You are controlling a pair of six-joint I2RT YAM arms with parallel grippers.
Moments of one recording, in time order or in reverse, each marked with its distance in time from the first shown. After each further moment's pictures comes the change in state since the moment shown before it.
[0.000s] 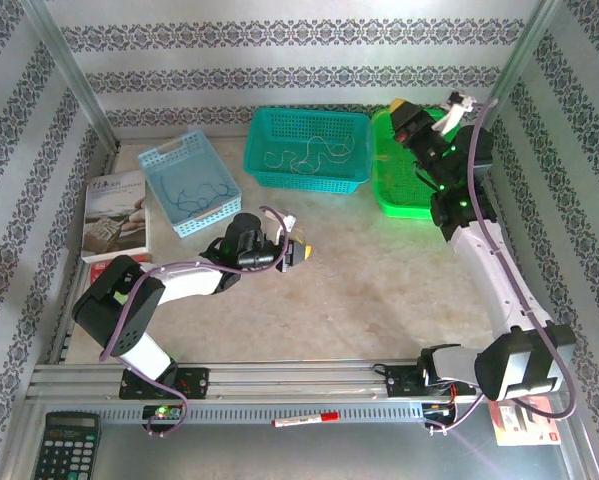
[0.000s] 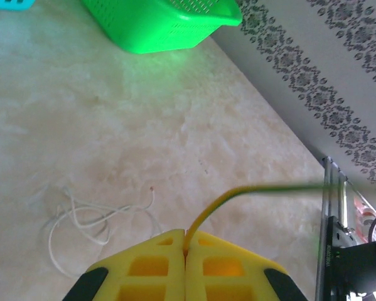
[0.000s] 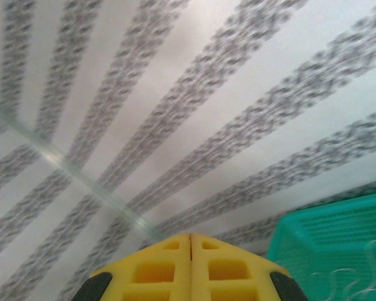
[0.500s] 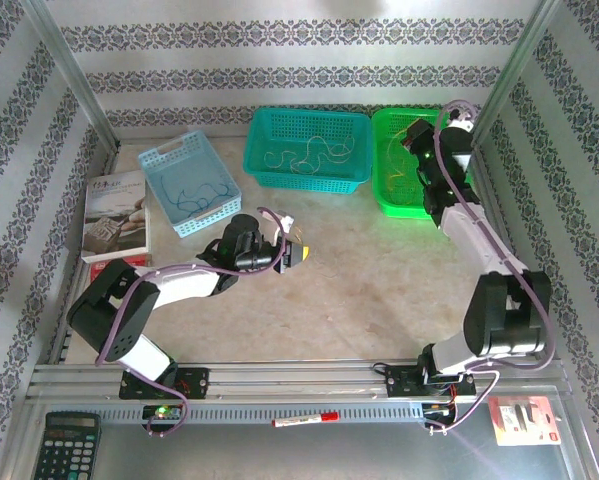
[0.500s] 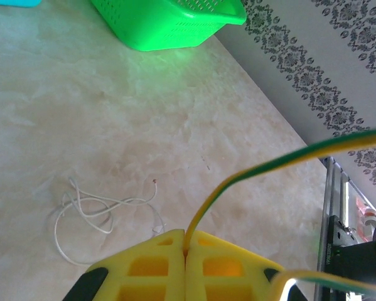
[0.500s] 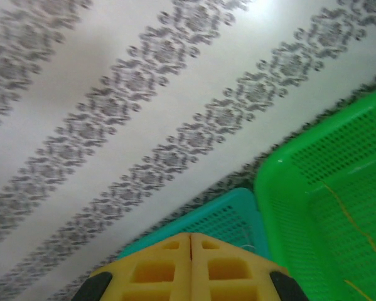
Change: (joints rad) left arm 0.000 -0.040 -0.008 -0.034 -0.011 -0.002; right arm -0.090 0.245 -0.051 0.023 0.284 -0.135
